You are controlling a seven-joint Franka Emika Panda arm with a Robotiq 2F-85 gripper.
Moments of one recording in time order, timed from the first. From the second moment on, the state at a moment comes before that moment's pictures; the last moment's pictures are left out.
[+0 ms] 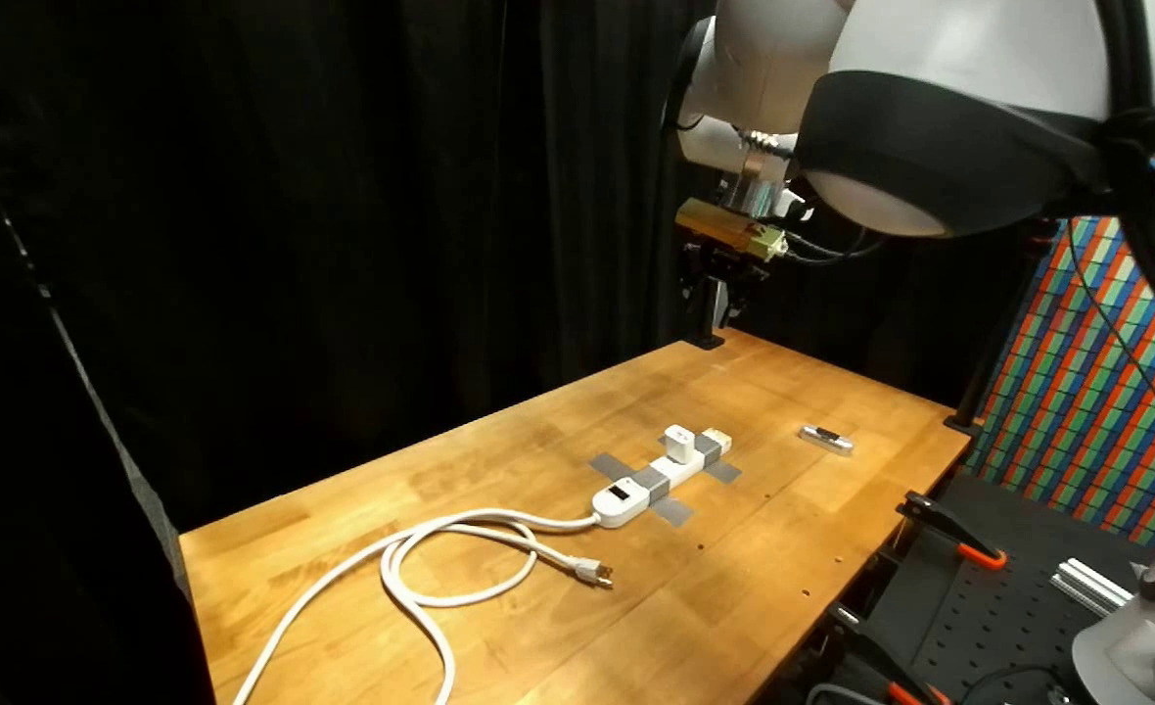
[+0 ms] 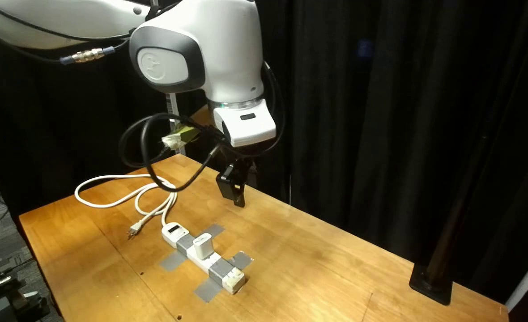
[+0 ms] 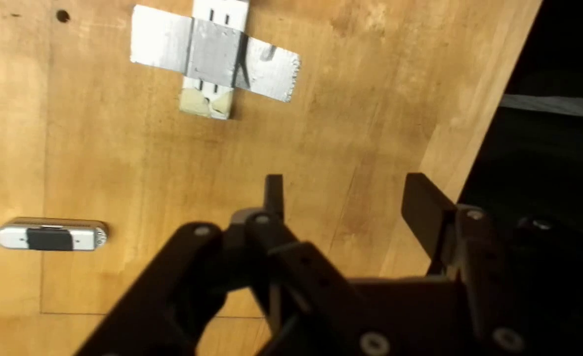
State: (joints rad) arm -2.14 -1.14 1.65 -2.09 1.39 1.85 0.24
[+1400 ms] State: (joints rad) arm -2.16 -1.06 1.70 -2.08 1.33 1.57 0.13
